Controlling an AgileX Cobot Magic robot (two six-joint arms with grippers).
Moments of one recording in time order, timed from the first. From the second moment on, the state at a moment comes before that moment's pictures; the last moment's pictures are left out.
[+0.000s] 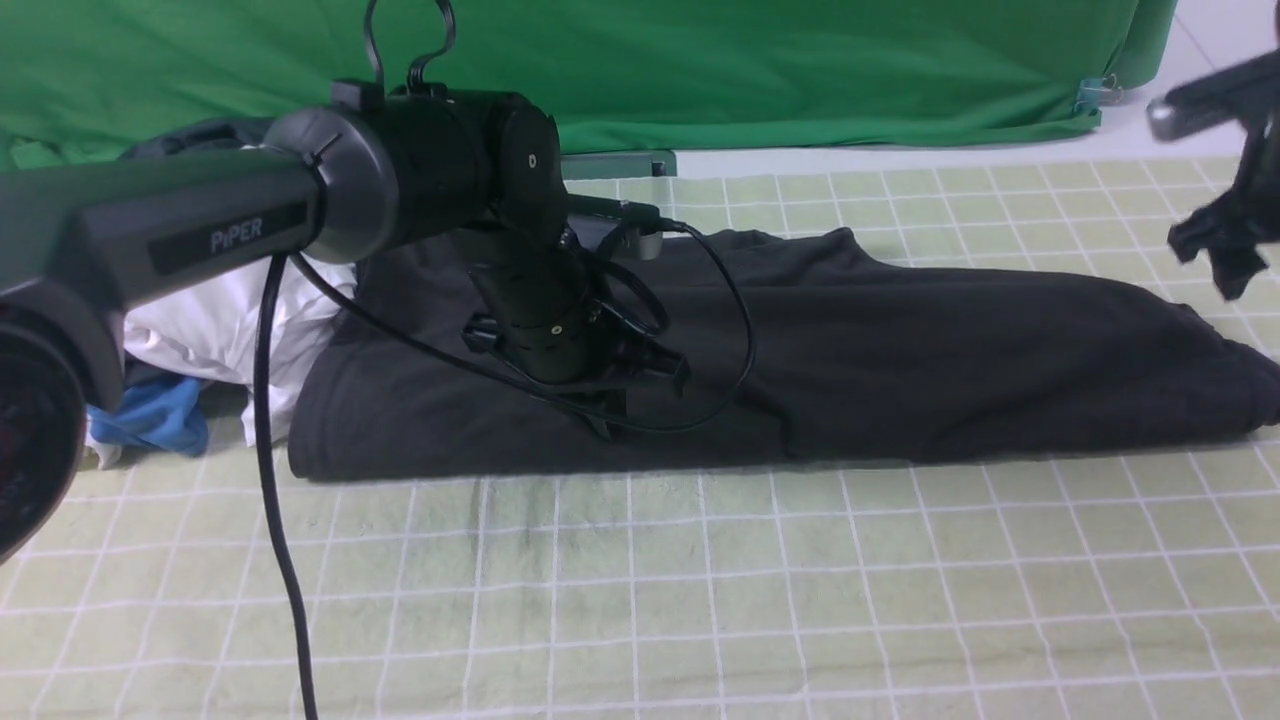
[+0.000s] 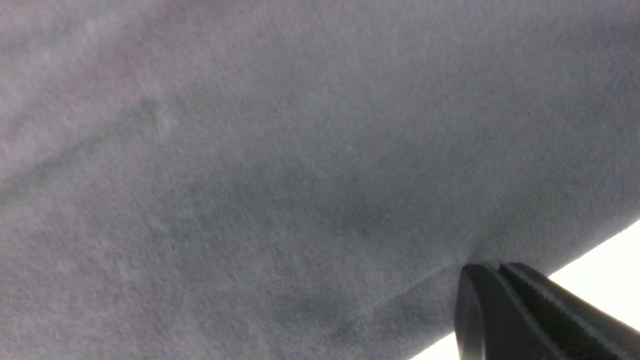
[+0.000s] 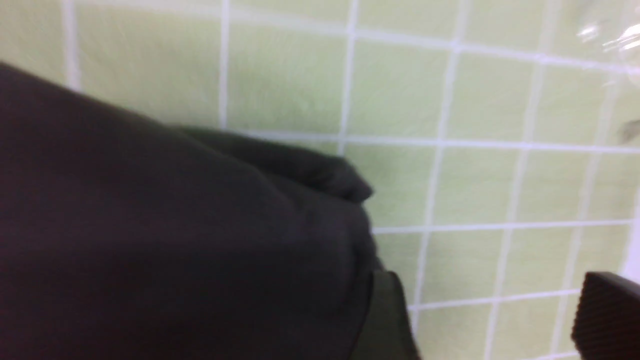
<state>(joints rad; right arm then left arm) -0.01 2.04 -1.72 -0.26 1.02 -0.03 -0.41 2.03 -1.51 -0.23 0.92 0.10</state>
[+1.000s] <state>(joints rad) -0.23 2.10 -1.54 0.29 1.04 -0.29 -0.25 2.08 -1.49 -0.06 0.88 0.01</state>
